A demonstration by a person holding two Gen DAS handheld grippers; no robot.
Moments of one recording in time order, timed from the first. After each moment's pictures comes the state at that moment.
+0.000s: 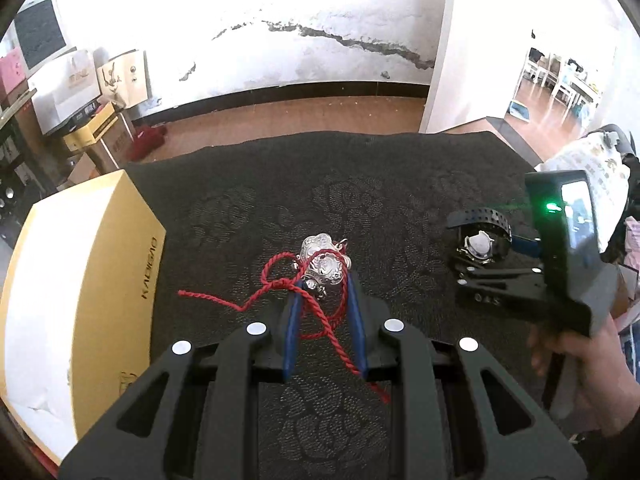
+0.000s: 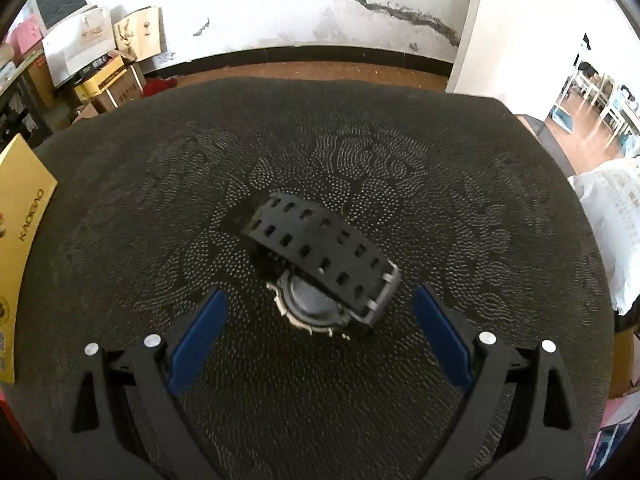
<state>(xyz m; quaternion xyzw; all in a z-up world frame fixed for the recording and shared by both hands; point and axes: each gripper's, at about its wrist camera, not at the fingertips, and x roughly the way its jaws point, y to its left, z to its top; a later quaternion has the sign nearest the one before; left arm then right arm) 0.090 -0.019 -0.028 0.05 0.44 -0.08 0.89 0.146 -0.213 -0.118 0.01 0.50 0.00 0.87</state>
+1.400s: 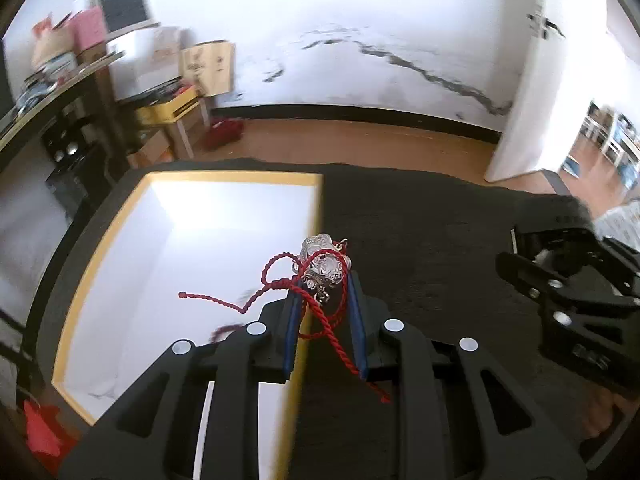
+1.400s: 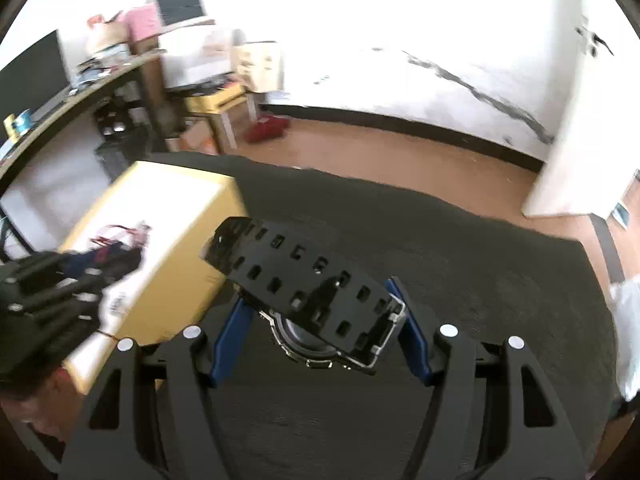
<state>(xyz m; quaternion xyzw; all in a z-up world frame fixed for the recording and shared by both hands) 0.073 0.140 0.020 -0.01 0.41 0.03 0.91 0.106 -0.013 0.032 -0.04 0.40 0.17 0.90</state>
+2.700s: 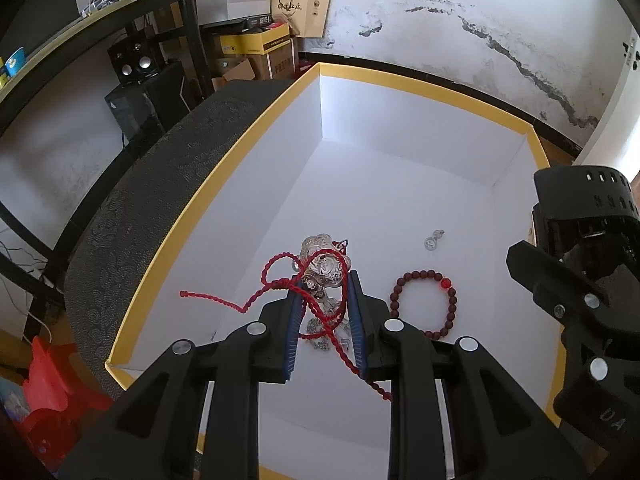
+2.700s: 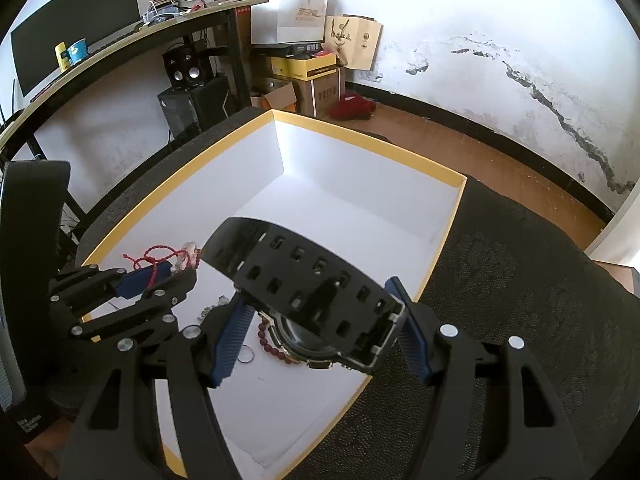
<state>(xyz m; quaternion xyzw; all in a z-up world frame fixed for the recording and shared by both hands) 0.057 0.293 -0.042 -0.06 0.47 0.15 0.87 0.100 0.195 -0.006 -0.10 0.42 0.26 0.86</state>
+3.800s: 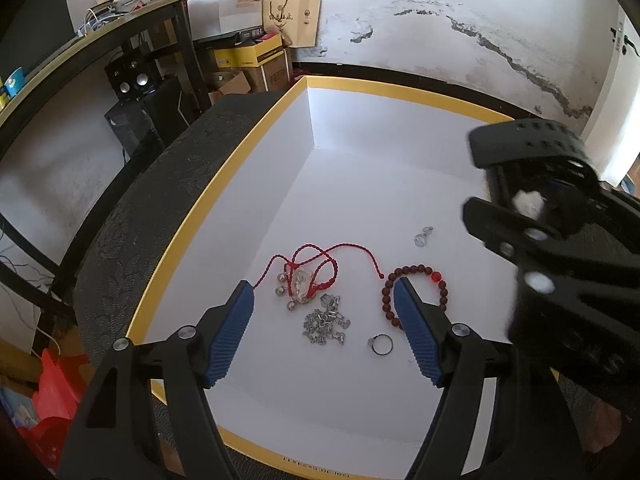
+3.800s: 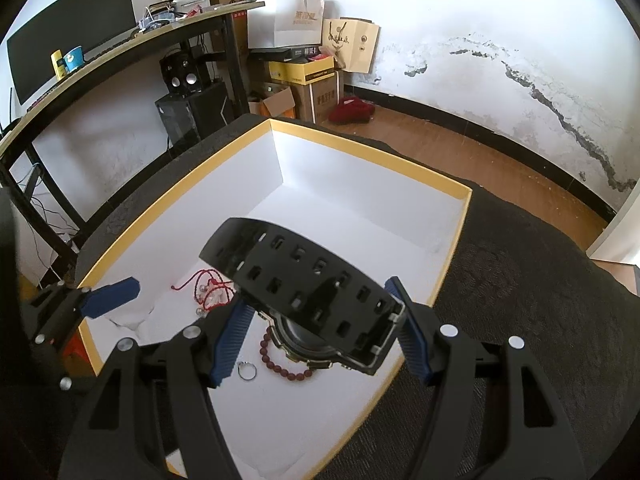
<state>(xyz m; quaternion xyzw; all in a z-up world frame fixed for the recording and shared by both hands) 0.046 0.281 -0.031 -0.03 0.46 0.14 0.88 0.107 0.195 -0.004 -0.09 0.42 0.26 0.87</state>
